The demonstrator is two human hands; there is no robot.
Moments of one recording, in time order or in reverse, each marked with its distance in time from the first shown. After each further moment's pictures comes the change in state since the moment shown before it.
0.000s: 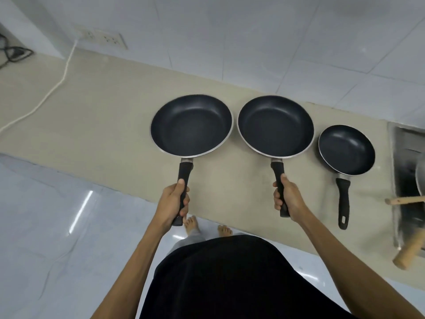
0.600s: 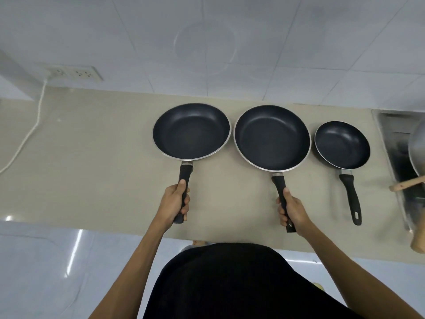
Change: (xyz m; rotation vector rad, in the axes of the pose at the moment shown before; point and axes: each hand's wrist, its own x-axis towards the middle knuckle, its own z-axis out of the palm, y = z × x) left_hand 0.096 0.044 -0.031 0.143 -0.137 -0.024; right_hand 0.002 0.033 0.021 0.023 0.115 0.017
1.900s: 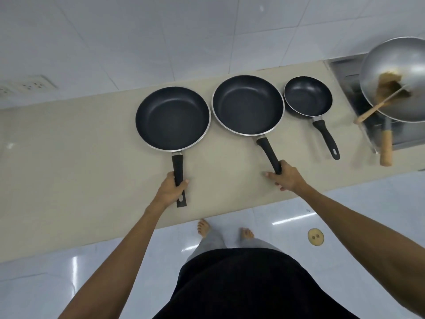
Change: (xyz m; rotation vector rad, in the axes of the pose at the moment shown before) left_hand 0.042 -0.035 -0.045 0.706 -0.219 0.096; right_hand -0.064 0.009 0.019 -0.617 0.180 -0.079
